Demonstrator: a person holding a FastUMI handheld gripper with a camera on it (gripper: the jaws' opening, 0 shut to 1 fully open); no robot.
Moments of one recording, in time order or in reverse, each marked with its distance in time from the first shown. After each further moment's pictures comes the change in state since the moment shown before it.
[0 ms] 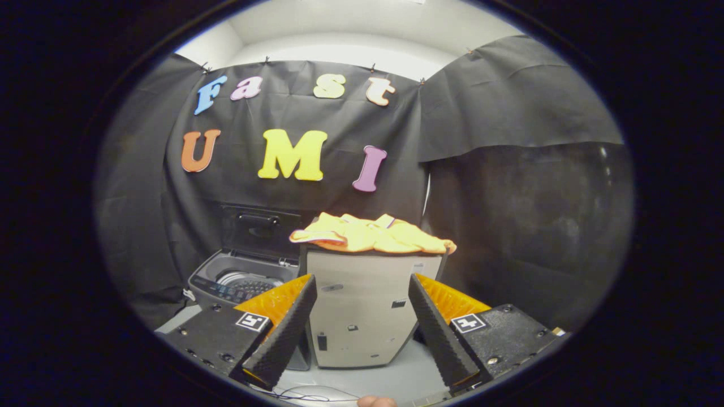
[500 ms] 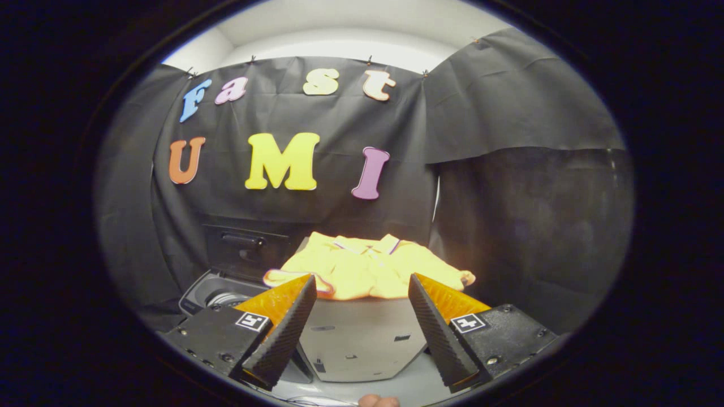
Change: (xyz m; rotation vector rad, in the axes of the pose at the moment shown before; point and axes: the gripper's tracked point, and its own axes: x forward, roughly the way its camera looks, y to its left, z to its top) arm 0.136 -0.010 0.064 0.035 0.038 0.045
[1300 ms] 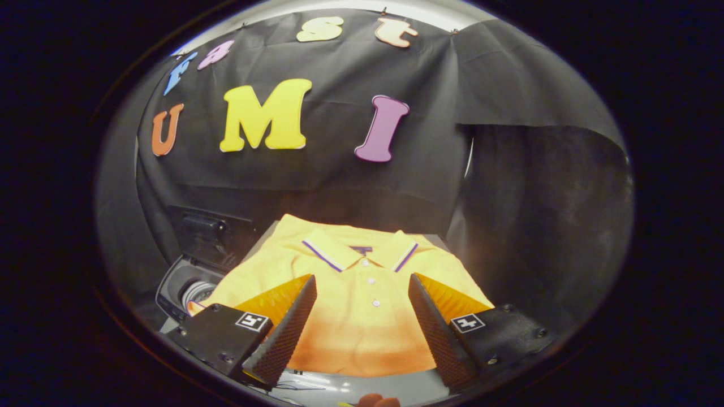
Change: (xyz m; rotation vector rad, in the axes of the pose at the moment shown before) arm 0.200 -0.022 -0.002 -0.075 0.290 0.065
